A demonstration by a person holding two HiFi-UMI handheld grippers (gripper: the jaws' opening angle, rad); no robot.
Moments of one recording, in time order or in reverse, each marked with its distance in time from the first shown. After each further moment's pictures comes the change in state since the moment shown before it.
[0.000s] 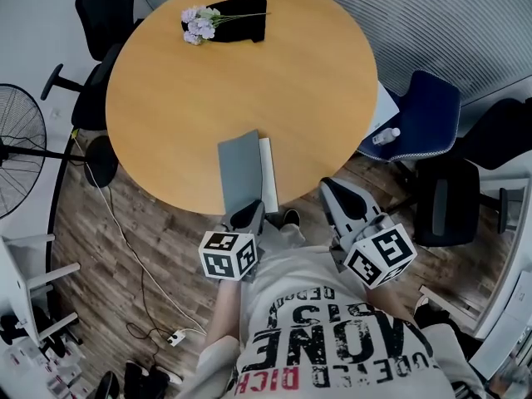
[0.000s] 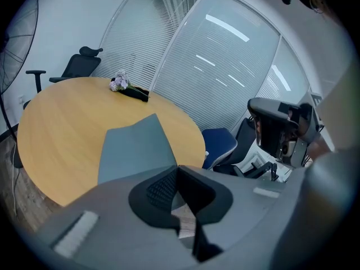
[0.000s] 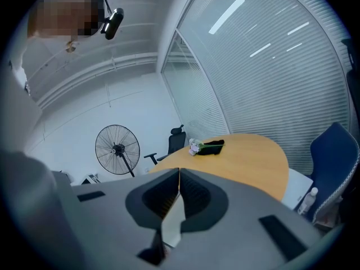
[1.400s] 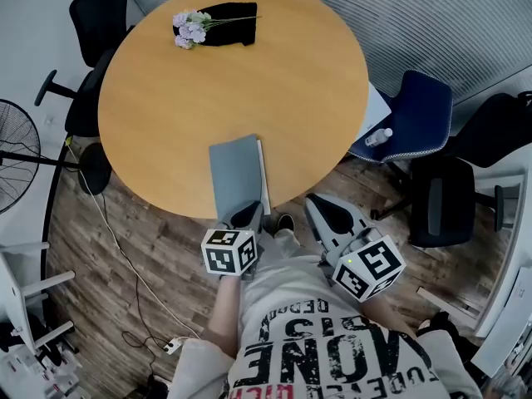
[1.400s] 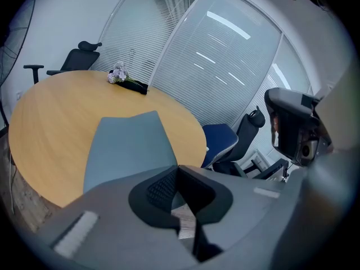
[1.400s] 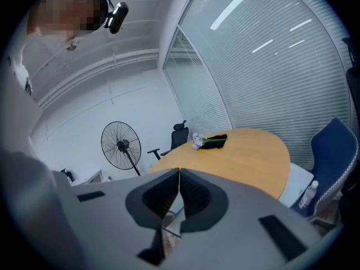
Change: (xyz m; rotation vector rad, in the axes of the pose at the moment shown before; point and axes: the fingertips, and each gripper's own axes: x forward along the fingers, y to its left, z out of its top) left arm 0.027 0.000 -0.023 -0.006 0.028 -0.011; right arm -0.011 0.021 -0.023 0.002 0.038 0.022
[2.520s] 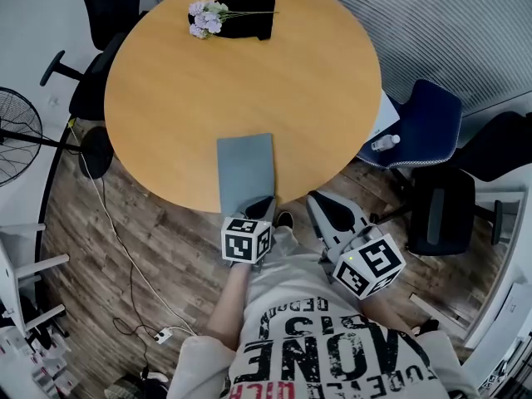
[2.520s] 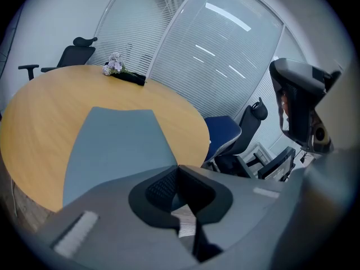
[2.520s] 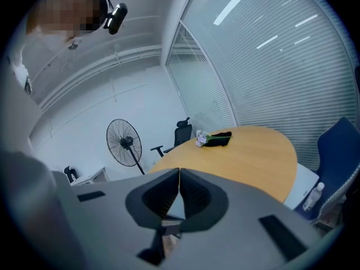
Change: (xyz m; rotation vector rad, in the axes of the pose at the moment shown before) left arm 0.032 0.000 -0.018 0.022 0.063 0.006; right arm 0.017 0.003 -0.003 -0.011 0.033 0.038
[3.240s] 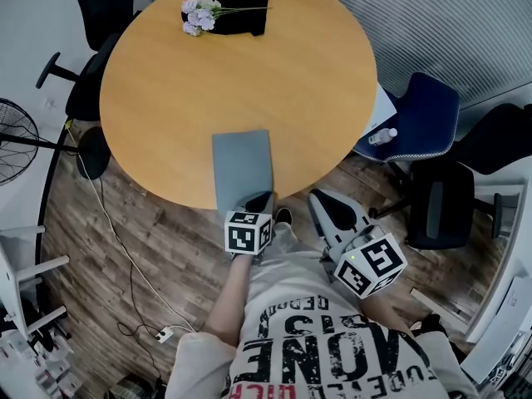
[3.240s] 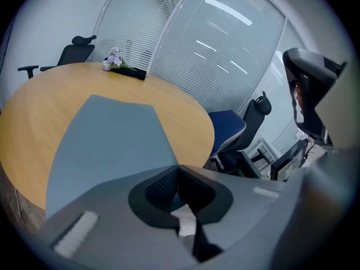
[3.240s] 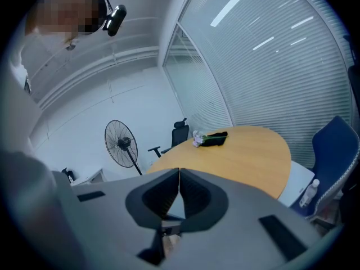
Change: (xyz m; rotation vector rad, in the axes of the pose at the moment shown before) left arm 0.020 0.006 -0.014 0.011 0.035 0.028; right arm -0.012 -0.007 -0.003 0.014 -0.008 -0.028
